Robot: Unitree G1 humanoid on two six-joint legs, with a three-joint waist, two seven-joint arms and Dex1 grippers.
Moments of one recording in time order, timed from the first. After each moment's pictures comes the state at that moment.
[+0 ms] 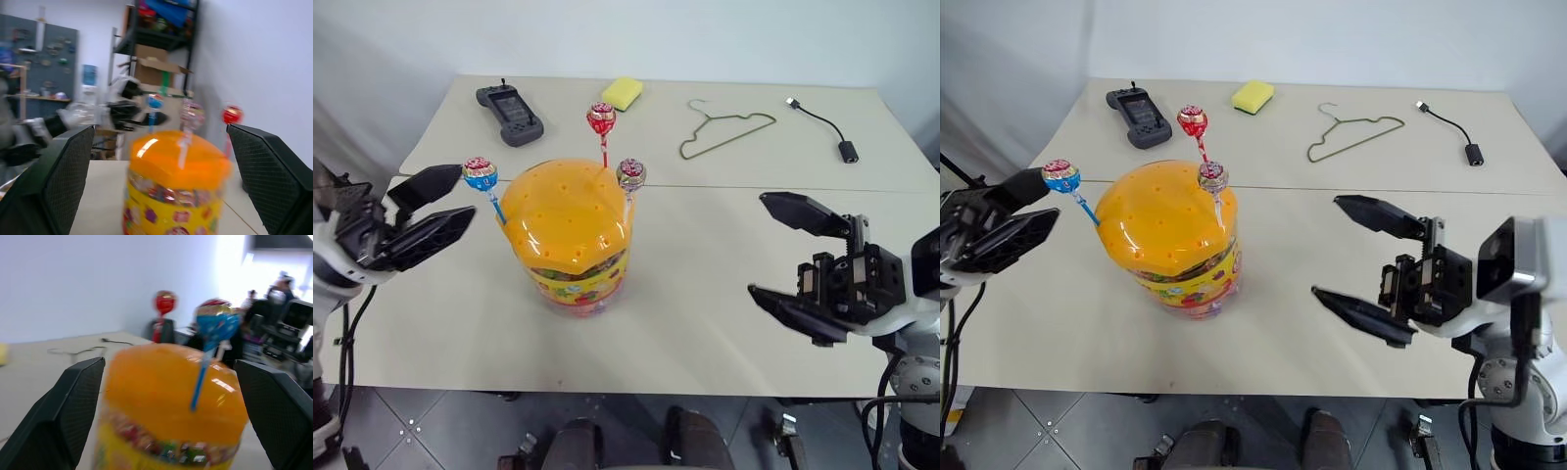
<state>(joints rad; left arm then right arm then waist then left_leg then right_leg) -0.30 0.83 0.54 -0.18 -1.12 0.64 -1.02 -0.15 -0.63 -0.28 -0.64 1.07 0.24 1.02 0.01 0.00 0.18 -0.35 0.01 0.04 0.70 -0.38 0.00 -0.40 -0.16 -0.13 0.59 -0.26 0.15</state>
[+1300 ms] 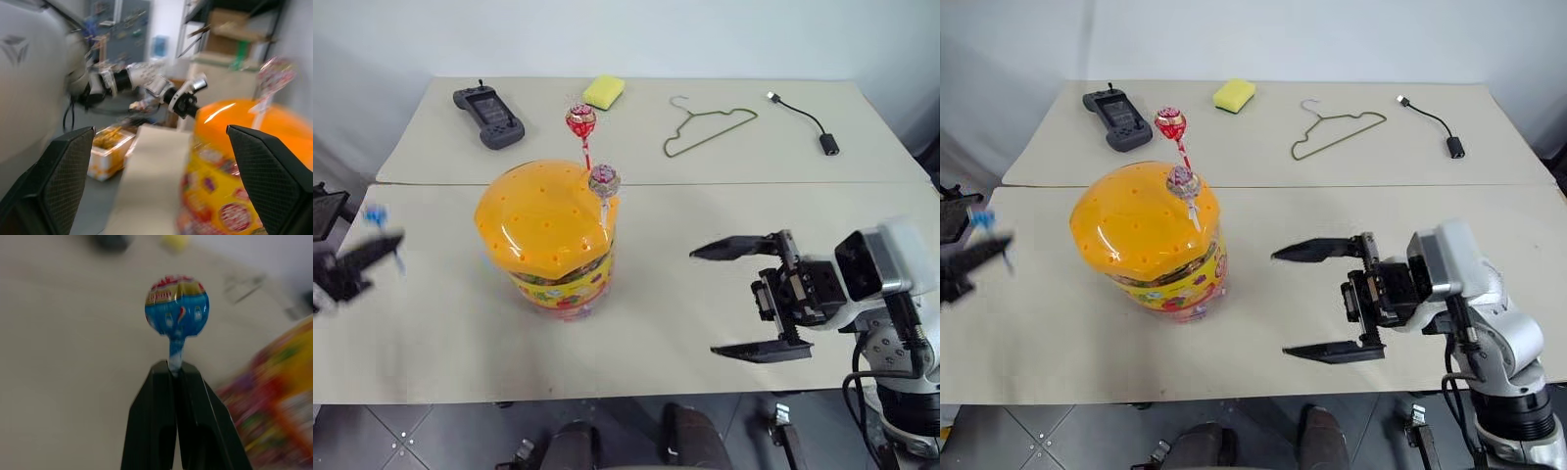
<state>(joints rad) 0.22 0.98 0.78 -0.03 -0.98 0.97 -0.56 -0.33 -0.70 -0.07 -0.46 0.94 0.29 1.37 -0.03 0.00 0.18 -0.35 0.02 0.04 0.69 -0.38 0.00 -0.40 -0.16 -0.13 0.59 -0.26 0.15</state>
